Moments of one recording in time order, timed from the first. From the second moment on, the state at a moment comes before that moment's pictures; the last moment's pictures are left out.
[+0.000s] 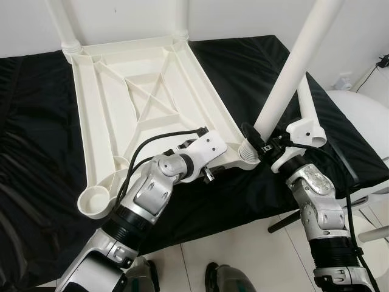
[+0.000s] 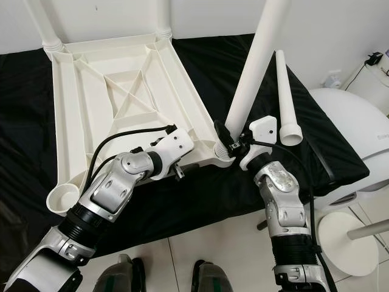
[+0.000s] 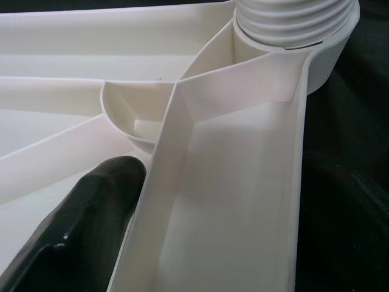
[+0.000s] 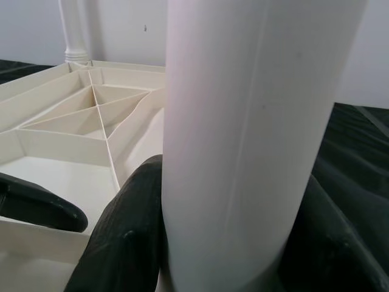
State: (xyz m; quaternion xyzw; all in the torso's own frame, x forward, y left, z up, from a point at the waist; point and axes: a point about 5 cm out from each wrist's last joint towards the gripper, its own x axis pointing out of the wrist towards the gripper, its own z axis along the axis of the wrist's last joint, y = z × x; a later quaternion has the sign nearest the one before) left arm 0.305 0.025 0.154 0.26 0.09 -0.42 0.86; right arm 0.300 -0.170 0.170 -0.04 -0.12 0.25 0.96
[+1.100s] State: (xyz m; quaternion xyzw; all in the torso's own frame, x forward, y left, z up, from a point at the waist) left arm 0.306 0.028 0.151 0.26 0.10 -0.42 0.86; right arm 0.313 -0.180 0.165 -0.01 -0.06 0.27 0.96
